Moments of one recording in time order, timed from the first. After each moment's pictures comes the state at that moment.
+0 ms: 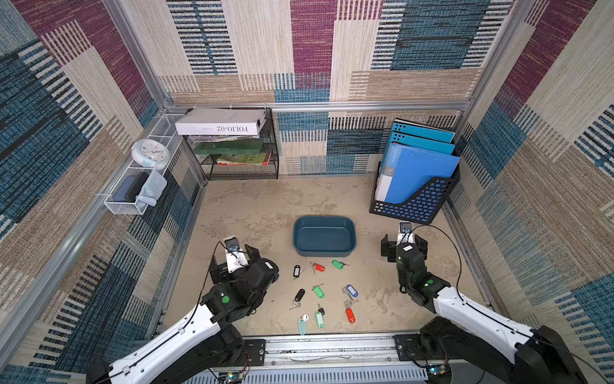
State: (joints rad) left arm -0.71 0.74 0.61 -0.67 -1.26 -0.64; right arm 0.51 0.98 0.34 0.24 0.73 0.05
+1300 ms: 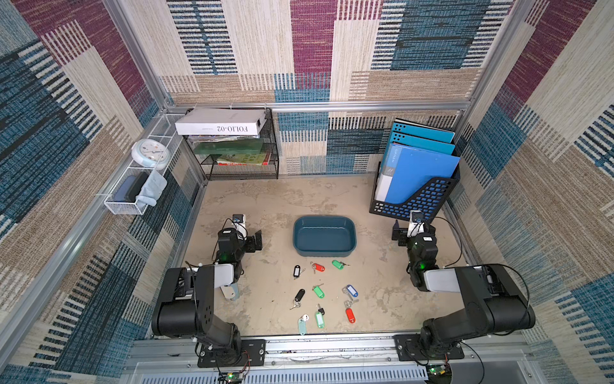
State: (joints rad) left arm 0.05 1.53 0.46 0.60 0.13 0.02; right arm 0.08 1.49 0.33 1.01 0.27 -0.09
